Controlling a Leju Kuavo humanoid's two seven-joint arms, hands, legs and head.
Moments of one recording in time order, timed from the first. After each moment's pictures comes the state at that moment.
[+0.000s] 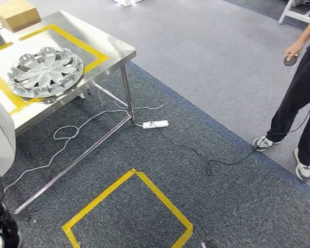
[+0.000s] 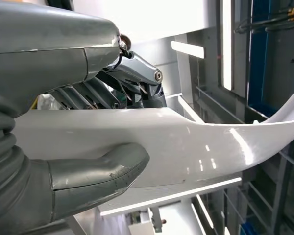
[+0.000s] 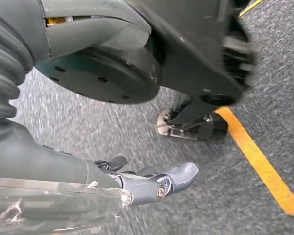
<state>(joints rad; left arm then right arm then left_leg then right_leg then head) 0.18 -0.04 0.07 -1.85 -0.02 0.36 -0.65 -0.06 0.17 -1.01 -0.20 1.07 0.03 -0.23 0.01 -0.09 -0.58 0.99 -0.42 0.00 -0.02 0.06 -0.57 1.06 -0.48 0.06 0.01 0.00</state>
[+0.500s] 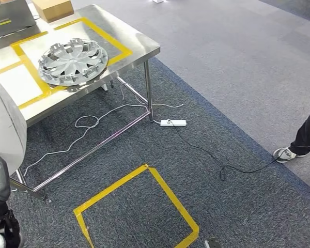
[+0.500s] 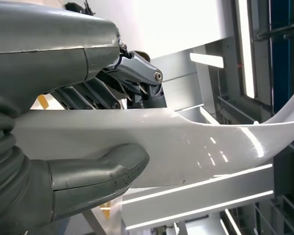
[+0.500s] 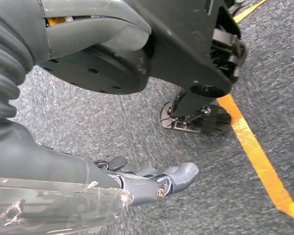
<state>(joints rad) 0.16 -0.02 0.06 -1.84 -0.04 0.33 -0.56 -0.06 0.17 -1.02 -0.20 1.06 0.04 -0.22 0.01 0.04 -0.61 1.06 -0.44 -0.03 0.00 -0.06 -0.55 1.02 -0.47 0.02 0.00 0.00</state>
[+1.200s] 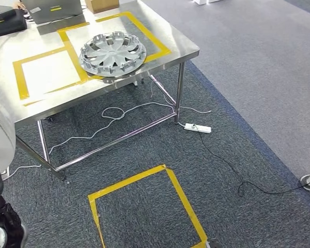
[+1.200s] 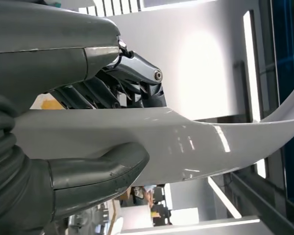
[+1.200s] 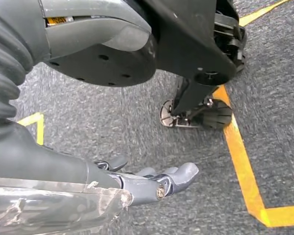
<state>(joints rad) 0.13 -0.03 0.06 -1.84 0.04 0.45 -0.57 -0.07 0.17 -1.03 -0.20 1.07 0.03 -0.22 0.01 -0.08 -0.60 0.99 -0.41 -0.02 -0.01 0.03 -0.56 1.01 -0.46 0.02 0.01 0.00</state>
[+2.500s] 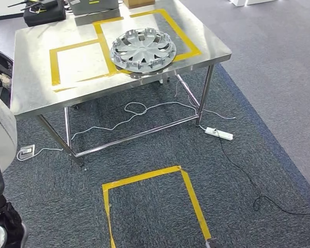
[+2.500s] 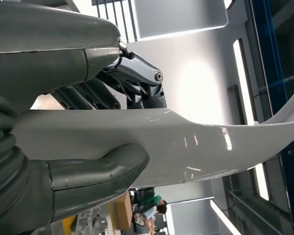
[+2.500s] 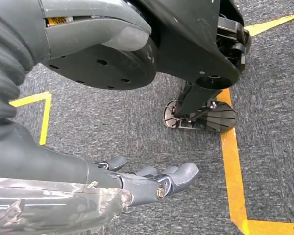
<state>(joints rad) 0.13 -0.02 0.06 -1.83 0.04 0.42 -0.60 -0.07 0.17 -1.03 -0.20 1.08 0.03 -0.22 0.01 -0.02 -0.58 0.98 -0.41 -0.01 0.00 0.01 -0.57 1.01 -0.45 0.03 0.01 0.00</state>
